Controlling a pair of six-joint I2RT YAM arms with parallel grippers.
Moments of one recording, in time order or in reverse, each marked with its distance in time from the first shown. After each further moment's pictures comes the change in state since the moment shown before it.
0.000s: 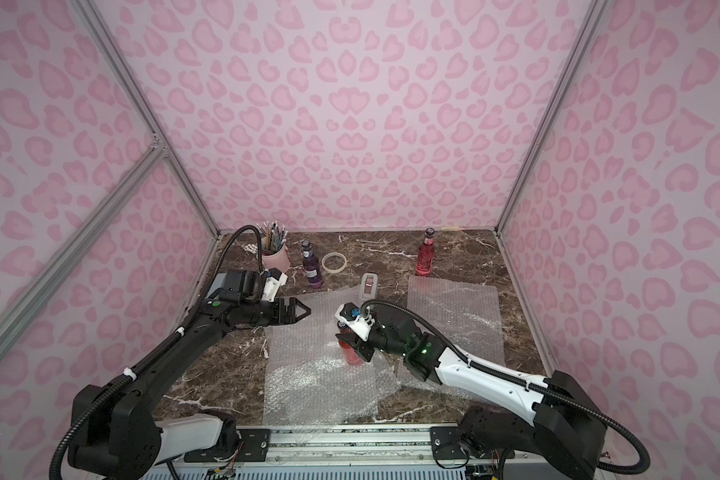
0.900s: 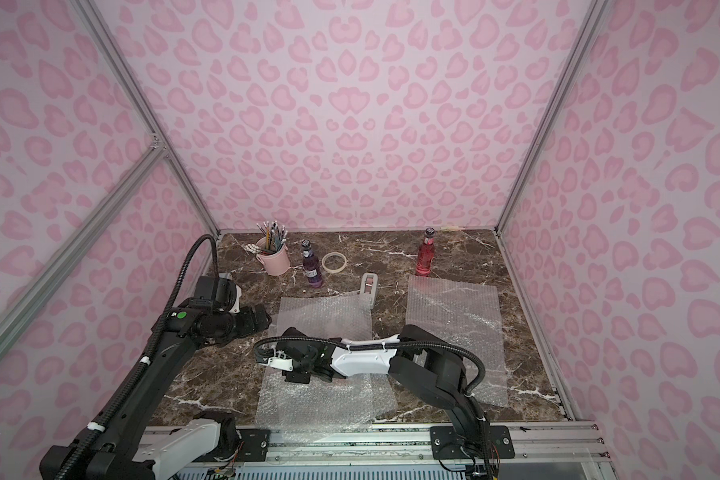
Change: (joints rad) left arm 0.108 -0.195 0.043 -0.393 -0.422 -0.165; right arm 0.301 0.802 0.594 -0.175 0.193 -0.217
